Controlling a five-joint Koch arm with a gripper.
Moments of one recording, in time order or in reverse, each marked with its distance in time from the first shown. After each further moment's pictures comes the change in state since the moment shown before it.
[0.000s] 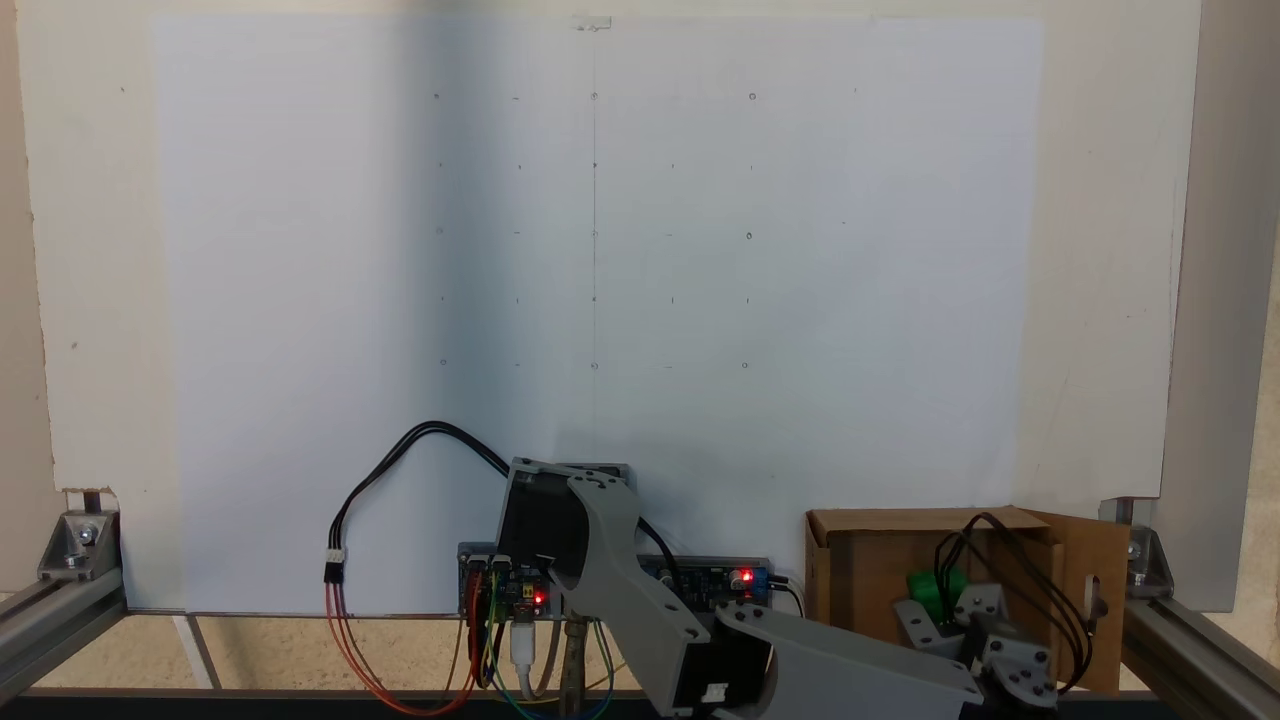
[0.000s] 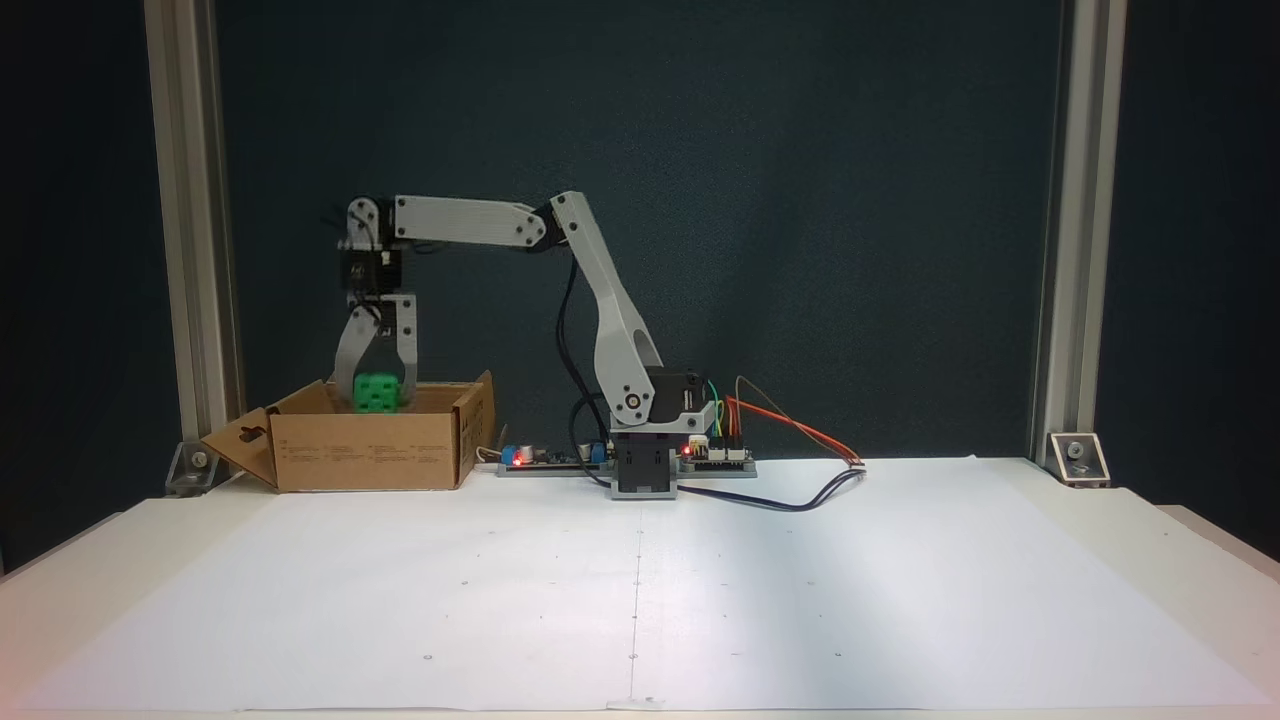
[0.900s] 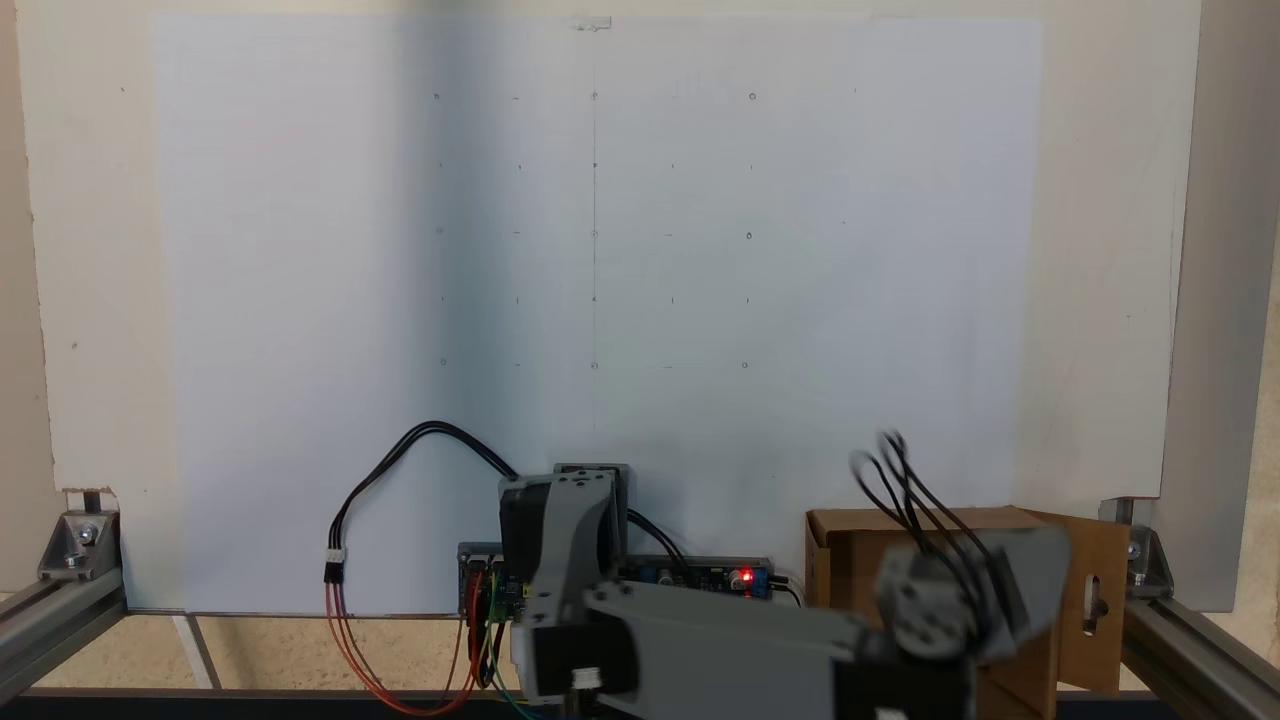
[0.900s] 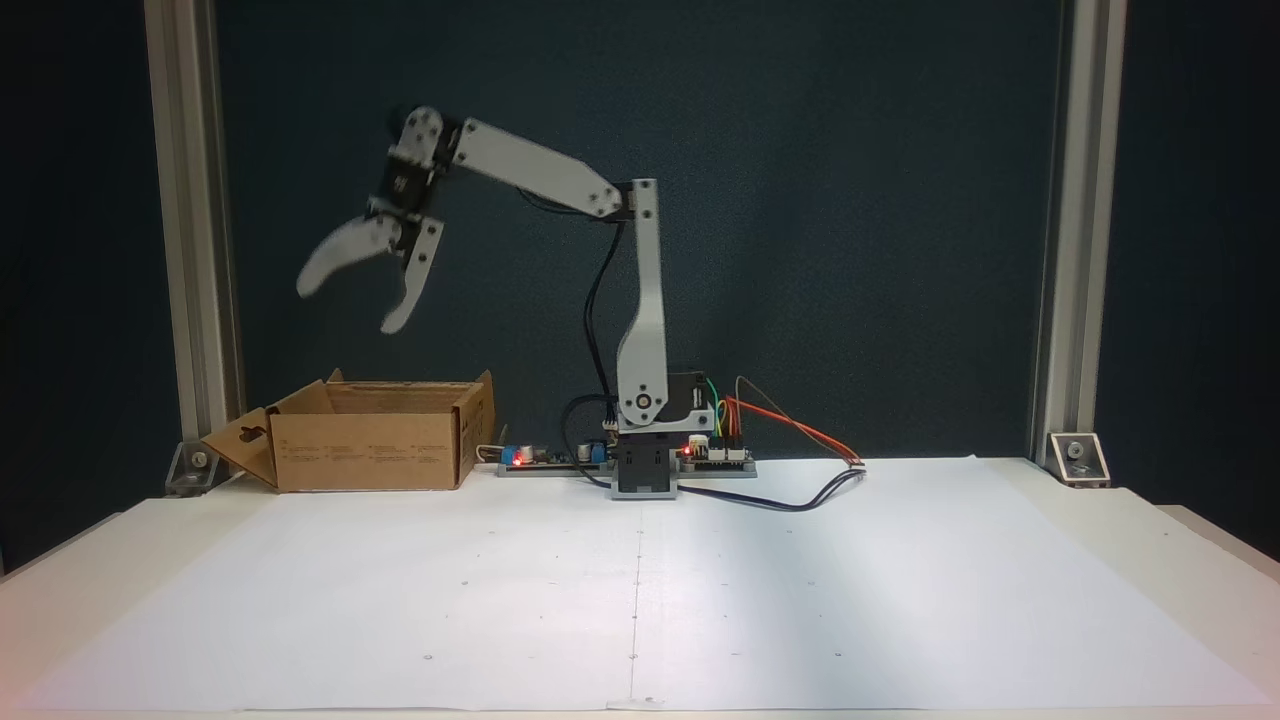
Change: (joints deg) arm -21.5 24.3 4.5 -1.0 13.4
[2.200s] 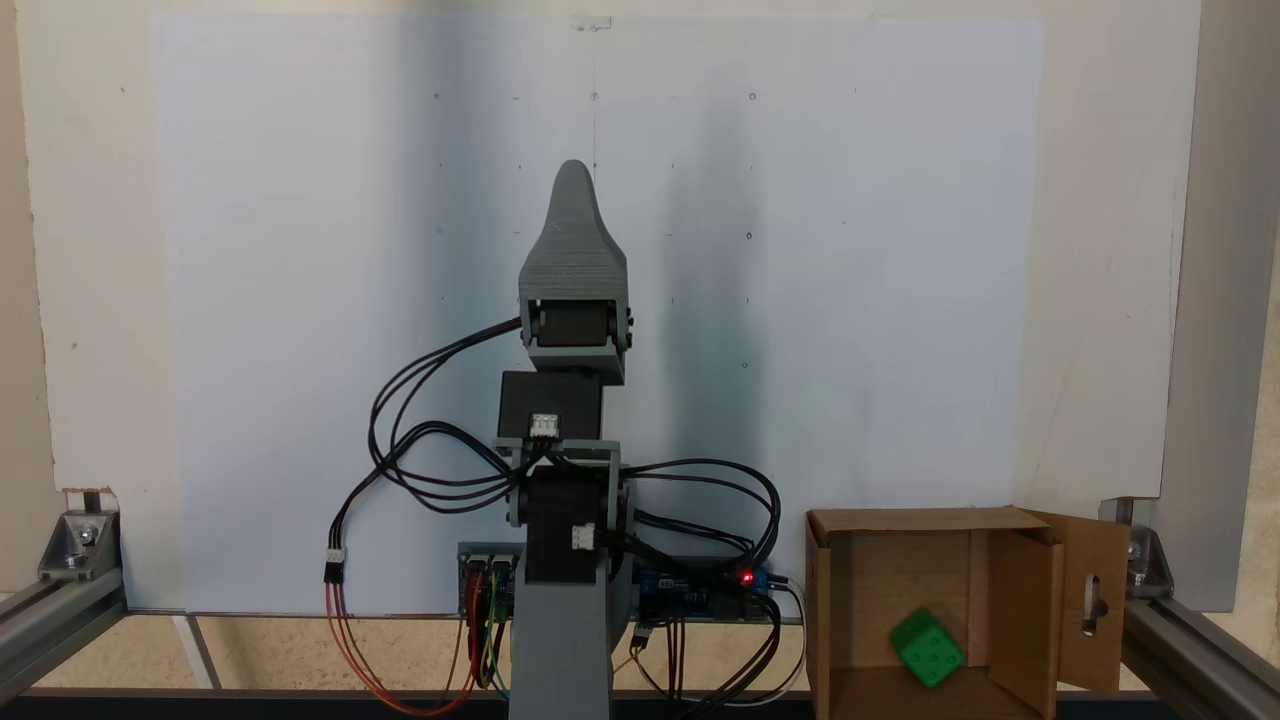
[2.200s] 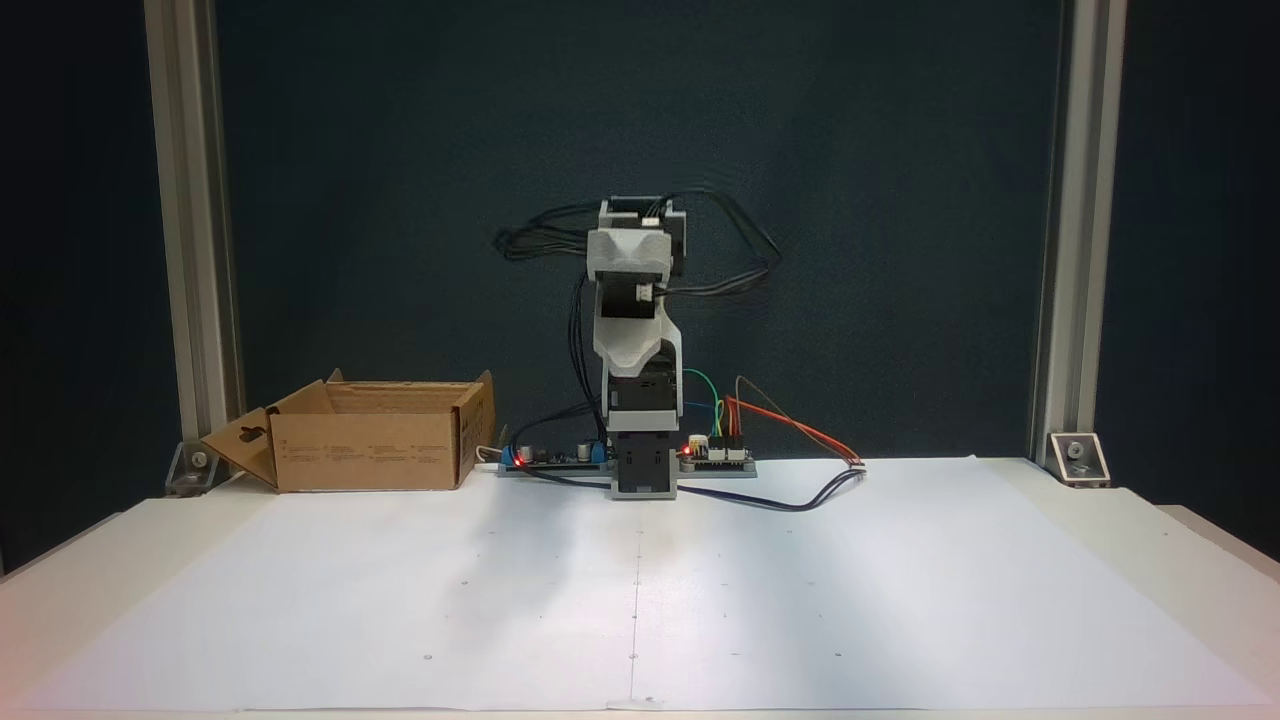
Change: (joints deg) arm -79.9 38.5 63.0 -65.1 13.1
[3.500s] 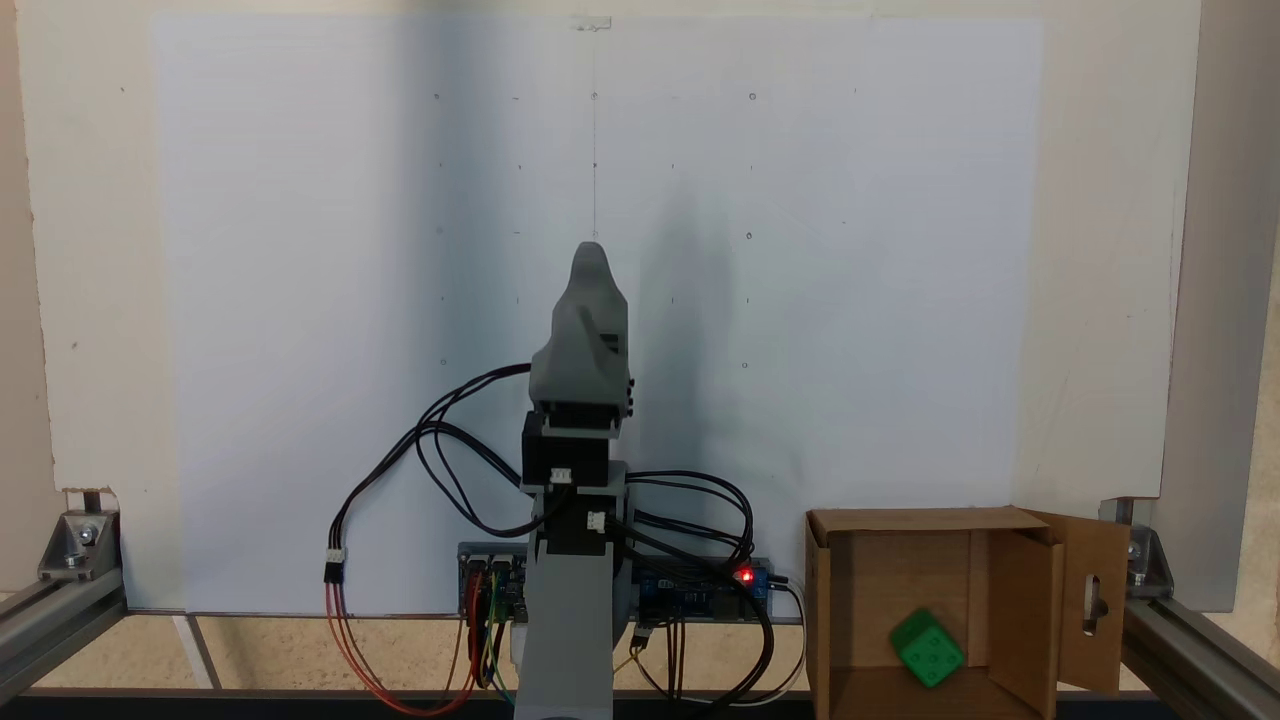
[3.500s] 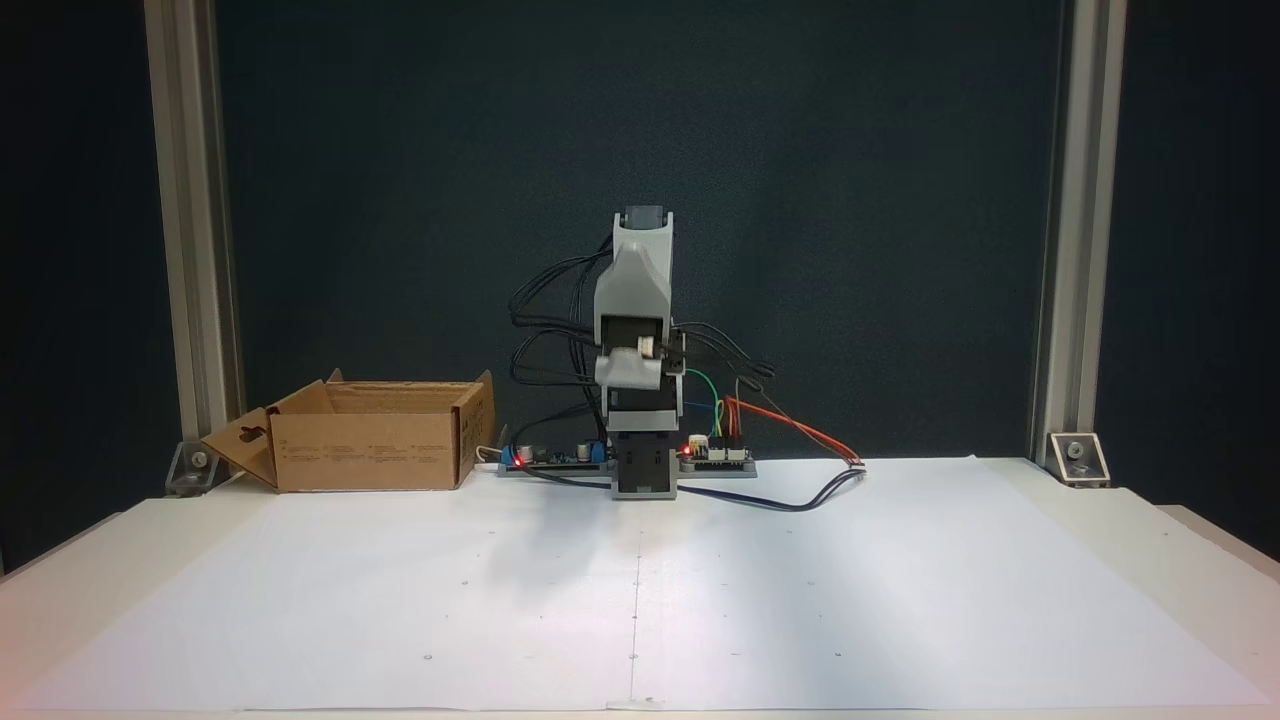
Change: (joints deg) arm 0.5 0.1 49.7 -88.8 0.0
